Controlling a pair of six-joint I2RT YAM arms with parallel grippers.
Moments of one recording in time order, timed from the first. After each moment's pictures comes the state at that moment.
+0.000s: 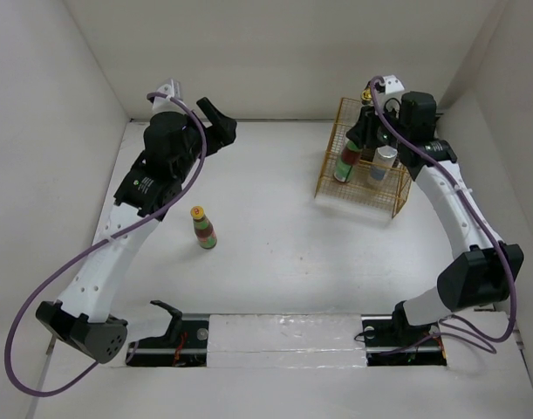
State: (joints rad) left arm -0.46 1.20 1.45 -0.44 -0.20 -0.65; right arm 0.14 1.49 1.49 -0.38 -0.35 0.03
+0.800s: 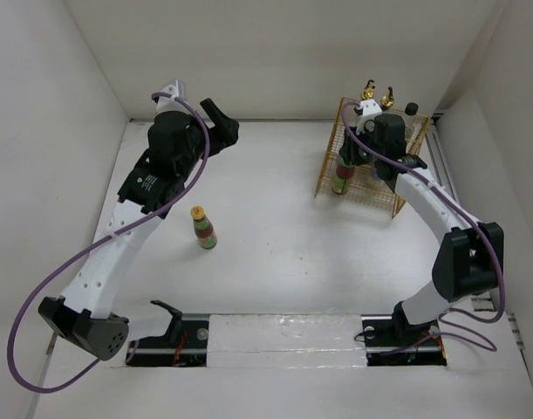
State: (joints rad) left arm -0.46 1.22 1.45 -0.44 -0.19 -0.65; right arm 0.21 1.57 1.28 -0.17 -0.15 -0.01
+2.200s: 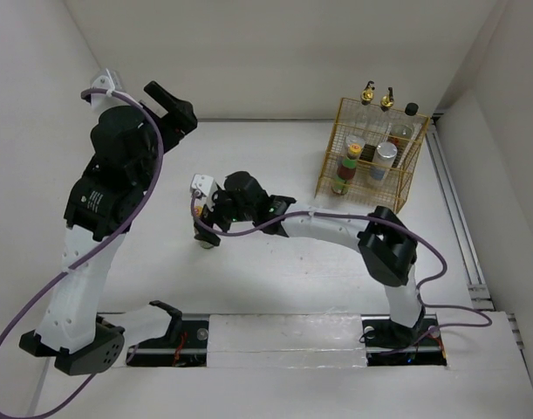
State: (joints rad) left arm -0.44 1.16 1.77 -0.77 -0.46 -0.69; right arm 1.02 1.97 1.52 0.04 -0.35 -0.13
